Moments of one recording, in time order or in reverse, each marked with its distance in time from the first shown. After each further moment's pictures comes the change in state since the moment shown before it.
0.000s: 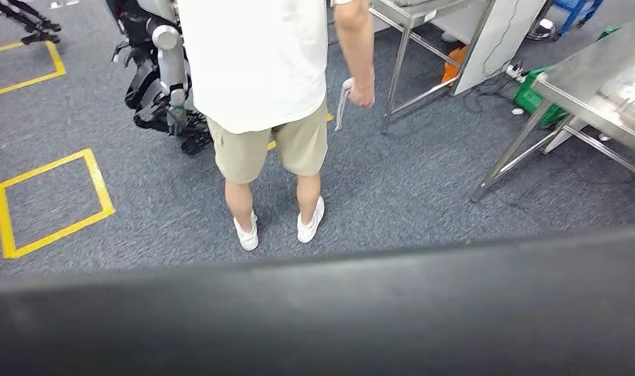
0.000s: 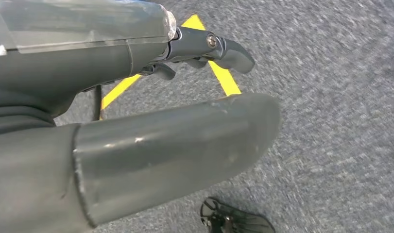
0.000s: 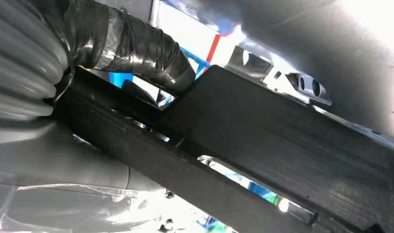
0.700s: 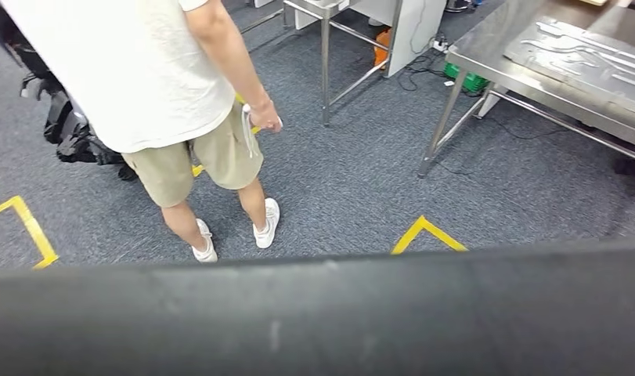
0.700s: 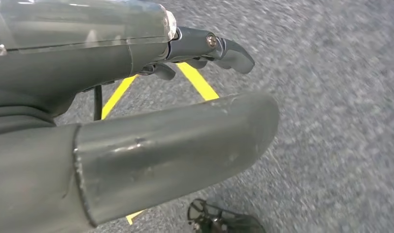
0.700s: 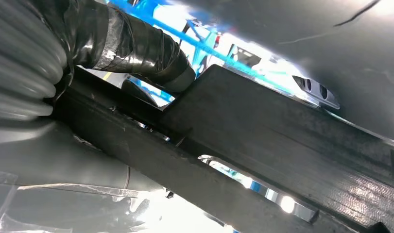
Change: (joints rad) left arm 0.004 0.007 0.000 0.000 -0.003 -0.018 -0.012; right arm 0.061 0.000 -0.020 -0.008 0.016 -0.013 -0.013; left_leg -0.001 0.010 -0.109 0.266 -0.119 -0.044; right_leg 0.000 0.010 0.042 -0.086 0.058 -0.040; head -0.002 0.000
